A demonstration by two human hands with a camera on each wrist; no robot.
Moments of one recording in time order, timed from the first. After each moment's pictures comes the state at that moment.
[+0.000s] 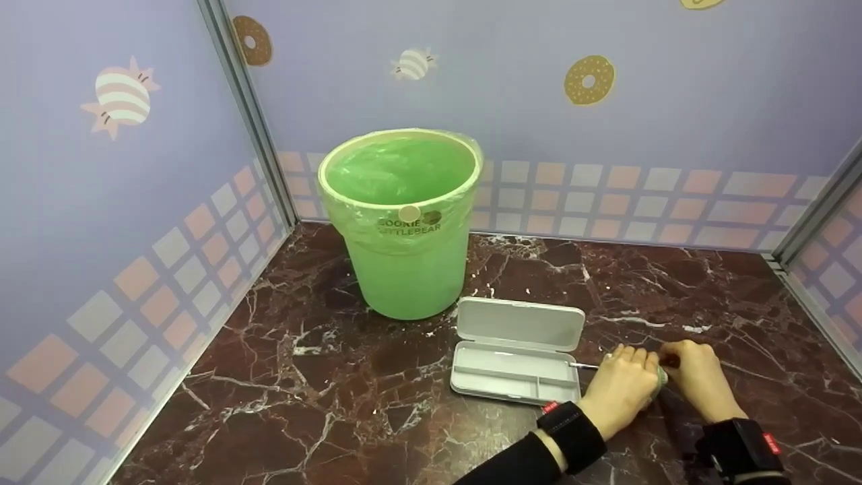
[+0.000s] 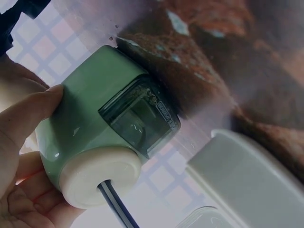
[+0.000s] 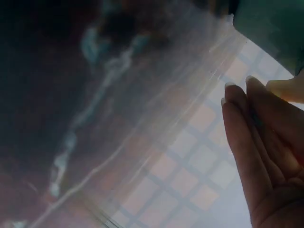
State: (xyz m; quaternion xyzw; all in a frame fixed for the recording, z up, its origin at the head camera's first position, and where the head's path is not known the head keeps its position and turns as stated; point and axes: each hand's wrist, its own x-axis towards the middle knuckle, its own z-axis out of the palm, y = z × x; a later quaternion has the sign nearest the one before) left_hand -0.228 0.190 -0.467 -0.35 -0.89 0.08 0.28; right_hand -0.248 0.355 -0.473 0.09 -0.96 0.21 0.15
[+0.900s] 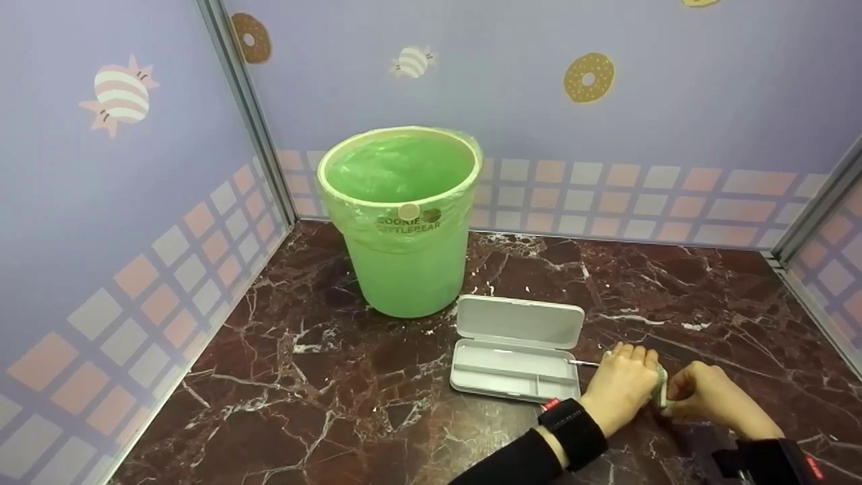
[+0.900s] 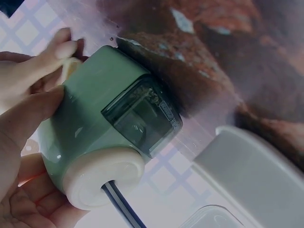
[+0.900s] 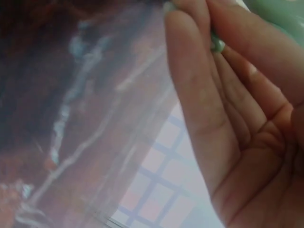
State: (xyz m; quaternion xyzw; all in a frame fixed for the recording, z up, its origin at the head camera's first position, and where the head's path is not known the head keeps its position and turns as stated) left_hand -0.227 0.193 -0.466 -0.33 -0.90 0.09 0.28; right_hand -0.215 0.372 -0.452 0.15 -0.93 0.31 -0.12
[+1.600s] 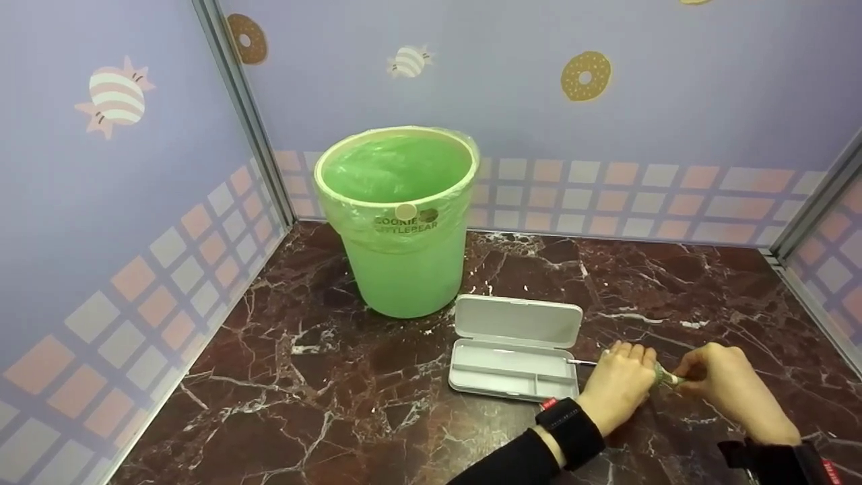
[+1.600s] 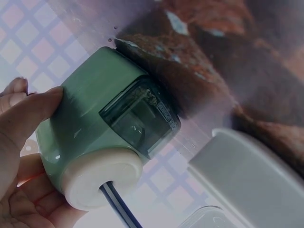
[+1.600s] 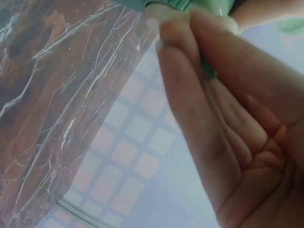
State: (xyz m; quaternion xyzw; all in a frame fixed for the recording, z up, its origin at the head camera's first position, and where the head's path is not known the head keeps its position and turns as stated) left_hand -0.227 0.192 -0.466 -0.35 -0.90 0.09 0.26; right_hand -0.202 0.356 -0.415 0.10 -0.97 0.21 0.03
